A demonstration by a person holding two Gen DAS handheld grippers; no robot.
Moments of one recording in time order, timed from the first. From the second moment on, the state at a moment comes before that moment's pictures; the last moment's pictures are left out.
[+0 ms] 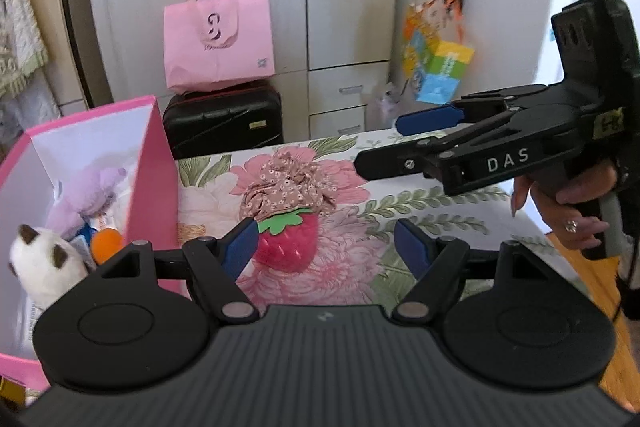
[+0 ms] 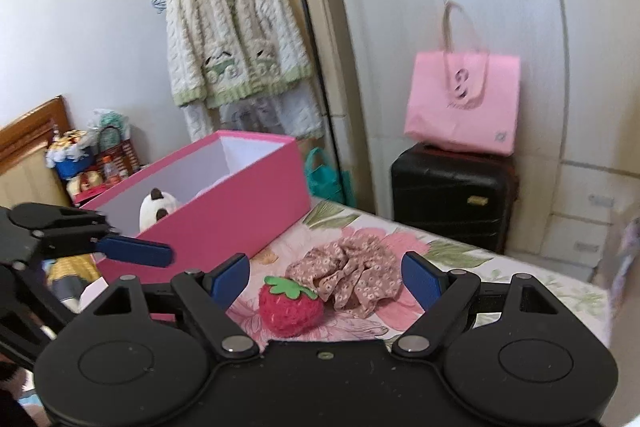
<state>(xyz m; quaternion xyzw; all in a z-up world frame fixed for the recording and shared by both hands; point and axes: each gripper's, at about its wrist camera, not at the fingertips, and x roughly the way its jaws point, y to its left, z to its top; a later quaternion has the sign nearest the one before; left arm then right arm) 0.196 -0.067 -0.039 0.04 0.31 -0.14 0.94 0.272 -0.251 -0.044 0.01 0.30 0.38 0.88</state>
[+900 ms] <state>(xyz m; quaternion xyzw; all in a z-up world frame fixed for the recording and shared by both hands) 0.266 -0.075 -0.123 0.02 0.35 -0.02 0.94 0.366 -0.195 -0.123 -0.01 0.41 0.38 0.83</state>
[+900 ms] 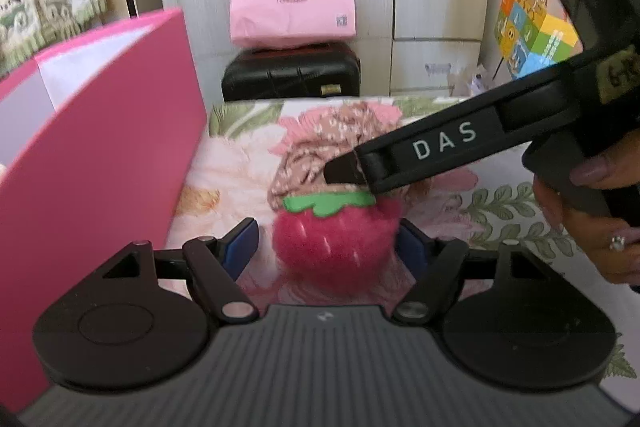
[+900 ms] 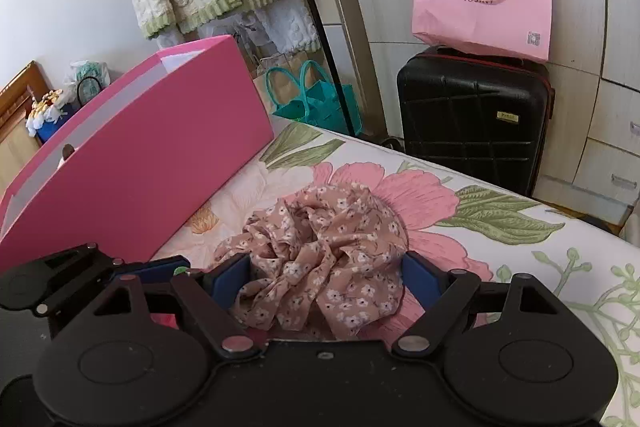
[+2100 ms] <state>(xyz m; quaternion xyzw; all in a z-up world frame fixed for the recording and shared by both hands) 0.203 -0.063 -0.094 0.01 0.33 -0.08 0.94 0.268 -0.208 -0.099 -0.09 0.33 0.32 0.89</state>
